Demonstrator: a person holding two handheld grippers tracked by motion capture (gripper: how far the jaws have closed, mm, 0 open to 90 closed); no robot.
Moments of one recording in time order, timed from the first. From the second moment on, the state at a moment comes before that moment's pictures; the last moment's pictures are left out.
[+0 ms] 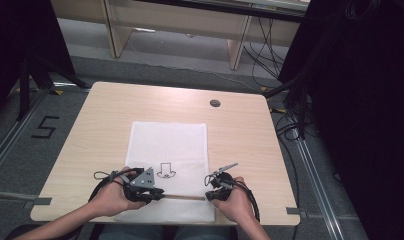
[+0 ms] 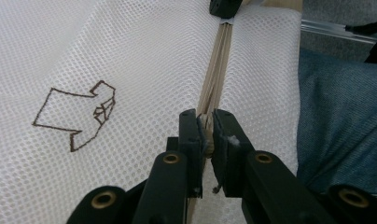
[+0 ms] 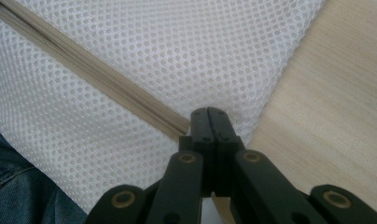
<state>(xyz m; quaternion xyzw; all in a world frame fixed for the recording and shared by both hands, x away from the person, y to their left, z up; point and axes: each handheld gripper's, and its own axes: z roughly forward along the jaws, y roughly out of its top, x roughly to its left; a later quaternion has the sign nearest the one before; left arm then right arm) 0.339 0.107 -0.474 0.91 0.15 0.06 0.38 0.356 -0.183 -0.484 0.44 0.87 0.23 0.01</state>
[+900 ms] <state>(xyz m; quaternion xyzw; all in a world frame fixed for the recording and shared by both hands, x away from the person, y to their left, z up) 0.335 0.129 -0.475 0.90 0.17 0.06 0.39 0.356 -0.184 -0.484 0.45 0.86 0.23 0.01</state>
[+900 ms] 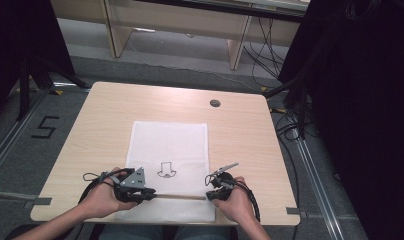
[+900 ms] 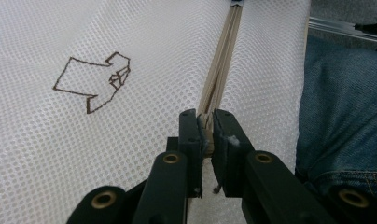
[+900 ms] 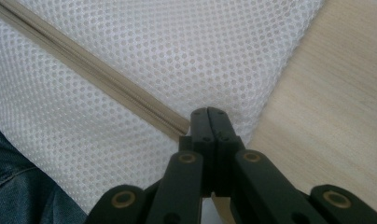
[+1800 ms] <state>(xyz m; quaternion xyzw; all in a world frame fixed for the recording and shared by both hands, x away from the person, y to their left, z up) 0.333 0.149 -0.470 0.90 0.19 0.07 0.39 0.357 -0.185 -0.484 0.45 0.86 0.23 0.01</state>
